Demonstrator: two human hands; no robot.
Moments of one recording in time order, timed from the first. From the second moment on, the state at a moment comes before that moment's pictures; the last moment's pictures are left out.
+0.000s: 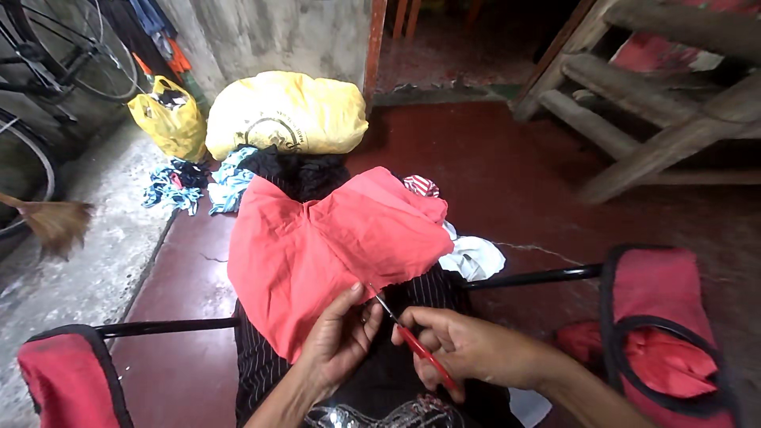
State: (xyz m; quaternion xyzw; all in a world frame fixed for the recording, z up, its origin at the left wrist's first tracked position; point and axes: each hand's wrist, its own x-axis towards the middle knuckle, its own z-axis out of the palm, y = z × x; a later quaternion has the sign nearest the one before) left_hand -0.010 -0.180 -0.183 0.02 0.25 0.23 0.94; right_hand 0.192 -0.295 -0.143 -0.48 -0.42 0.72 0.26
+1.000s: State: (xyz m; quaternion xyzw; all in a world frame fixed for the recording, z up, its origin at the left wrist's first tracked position) left_hand -0.017 -0.181 -0.189 0.04 0.14 0.20 0.97; right_hand 0.186 -0.293 -0.138 -0.43 -0.42 0.74 0.30
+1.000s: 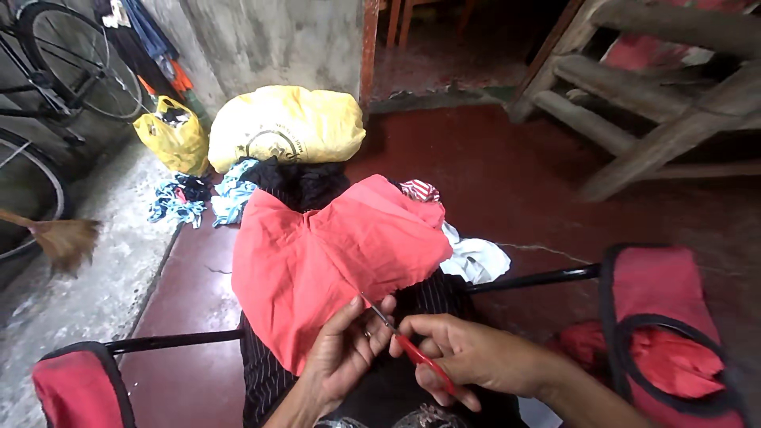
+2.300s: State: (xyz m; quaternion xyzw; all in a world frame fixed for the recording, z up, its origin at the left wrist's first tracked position) left_hand -0.013 -0.183 -0.196 0.09 0.11 0.18 0.97; right_hand 0.168 -0.298 -0.134 -0.43 -0.40 0.73 0.35
